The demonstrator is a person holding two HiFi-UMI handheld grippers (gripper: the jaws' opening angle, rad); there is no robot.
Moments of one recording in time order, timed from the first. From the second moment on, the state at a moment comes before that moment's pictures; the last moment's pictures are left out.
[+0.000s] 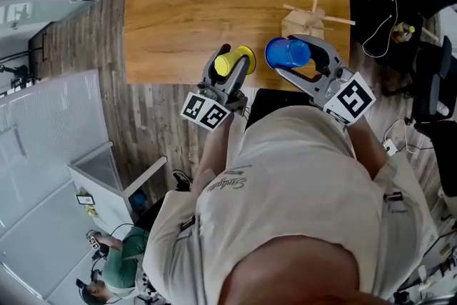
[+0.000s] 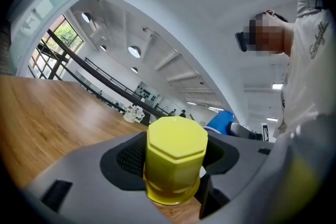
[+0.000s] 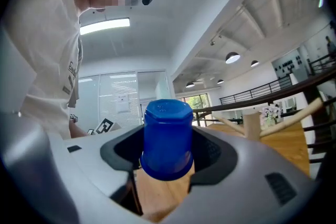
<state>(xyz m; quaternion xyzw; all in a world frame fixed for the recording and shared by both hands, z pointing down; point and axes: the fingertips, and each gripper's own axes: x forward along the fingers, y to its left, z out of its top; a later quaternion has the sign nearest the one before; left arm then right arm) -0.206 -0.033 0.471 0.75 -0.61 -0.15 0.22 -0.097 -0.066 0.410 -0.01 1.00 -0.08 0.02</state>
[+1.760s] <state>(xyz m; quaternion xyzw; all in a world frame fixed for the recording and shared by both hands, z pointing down) -0.149 -0.080 0.445 0.84 -0.47 -0.13 0.23 0.045 -0.197 0.540 -0.38 0.88 -0.28 0.01</state>
